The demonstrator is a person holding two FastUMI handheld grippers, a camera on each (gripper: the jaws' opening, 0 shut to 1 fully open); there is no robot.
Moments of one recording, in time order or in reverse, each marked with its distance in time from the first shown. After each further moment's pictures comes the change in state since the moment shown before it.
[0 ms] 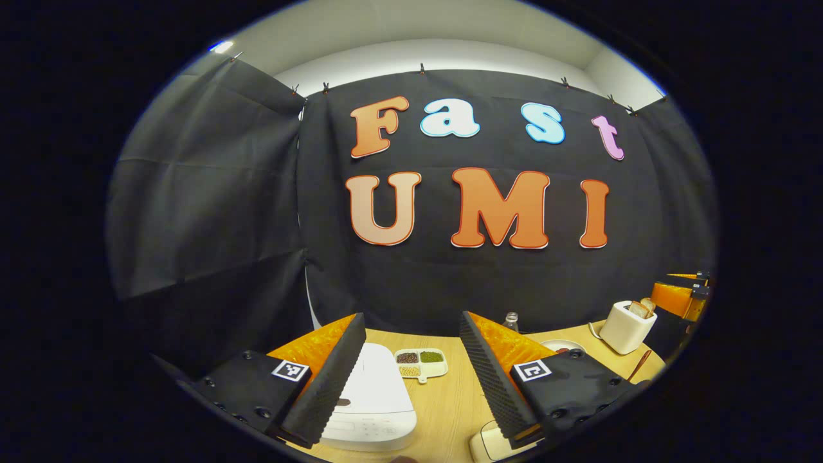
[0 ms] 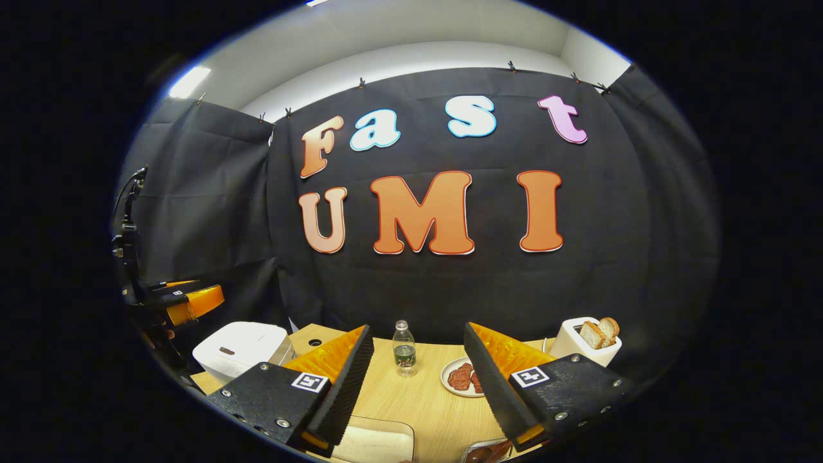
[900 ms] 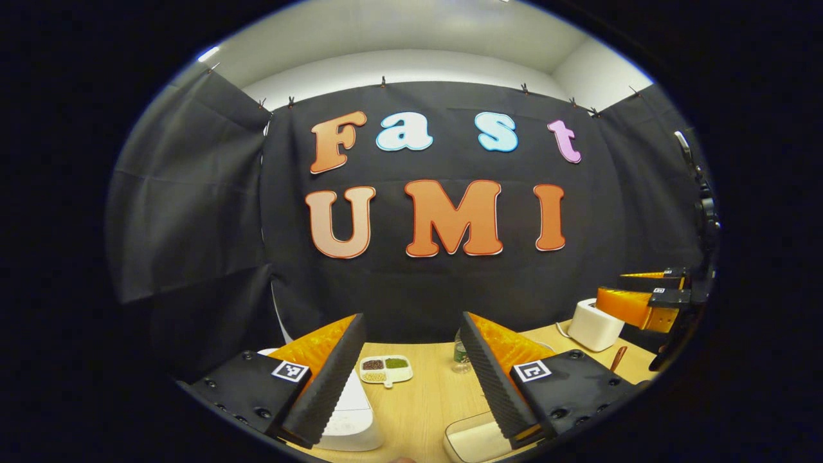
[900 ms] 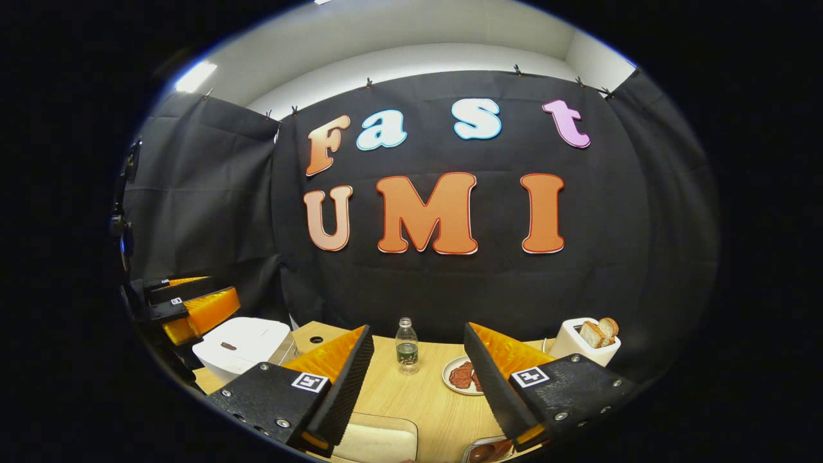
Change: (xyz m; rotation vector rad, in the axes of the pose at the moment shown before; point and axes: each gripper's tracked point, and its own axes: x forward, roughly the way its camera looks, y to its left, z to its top) left arm -0.020 -0.063 0.010 0.025 -0.061 -0.139; right arm -0.010 0.010 -0.006 -0.011 -0.001 0.011
